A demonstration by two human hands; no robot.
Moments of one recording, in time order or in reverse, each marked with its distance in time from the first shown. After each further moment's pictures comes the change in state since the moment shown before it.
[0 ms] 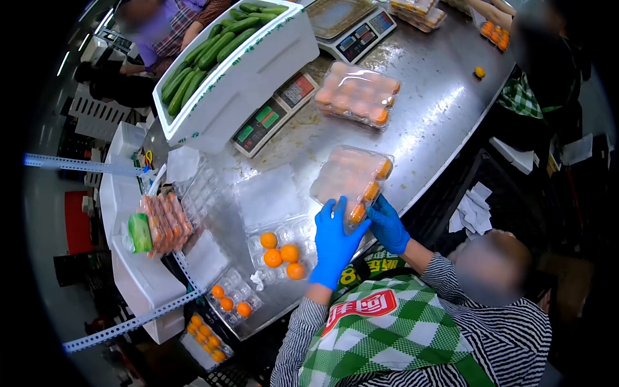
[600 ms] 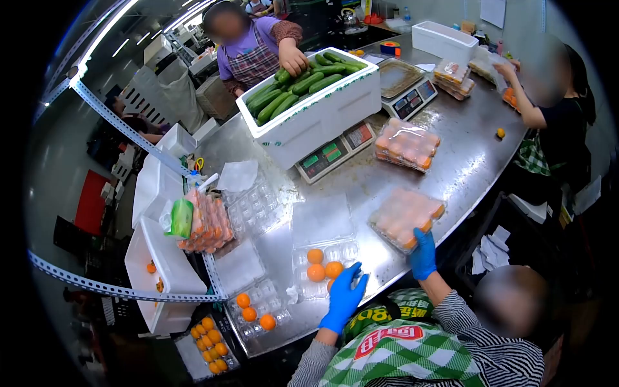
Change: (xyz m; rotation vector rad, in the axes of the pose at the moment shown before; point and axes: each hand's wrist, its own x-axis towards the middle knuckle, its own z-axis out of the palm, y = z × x) left_hand -0.116 -0.087 -0.048 -0.445 0.066 -0.137; right_hand -0.009 0.046 0.016 -0.011 0.237 -0.365
